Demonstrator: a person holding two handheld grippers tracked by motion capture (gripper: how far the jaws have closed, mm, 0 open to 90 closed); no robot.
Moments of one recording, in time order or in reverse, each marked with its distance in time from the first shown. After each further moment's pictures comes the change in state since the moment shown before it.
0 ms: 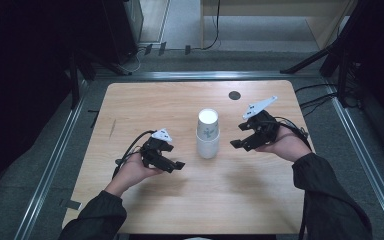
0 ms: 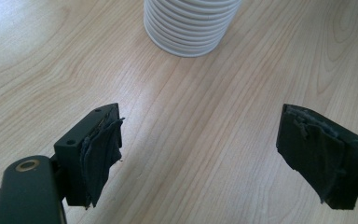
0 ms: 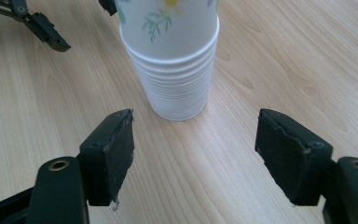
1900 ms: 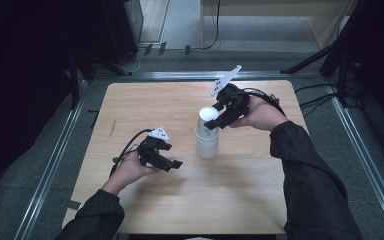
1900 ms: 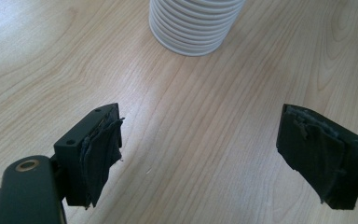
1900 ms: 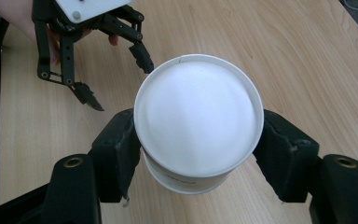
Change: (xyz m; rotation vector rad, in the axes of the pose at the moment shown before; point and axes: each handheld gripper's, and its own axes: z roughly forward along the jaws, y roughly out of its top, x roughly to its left) left arm 0.007 -0.002 -0.005 -0.004 -0.011 0.008; right arm 0.001 0.101 0.013 0.036 0.125 -0.152
